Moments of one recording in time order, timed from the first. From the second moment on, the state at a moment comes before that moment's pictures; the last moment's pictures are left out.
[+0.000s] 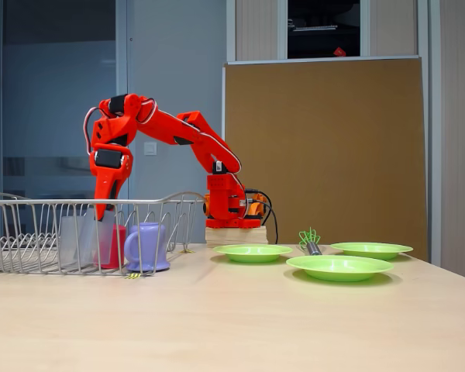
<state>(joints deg) 25.8 39.1 26.3 90.5 -46.0</state>
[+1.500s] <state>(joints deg) 19.4 63.5 43.7 96.5 -45.1</state>
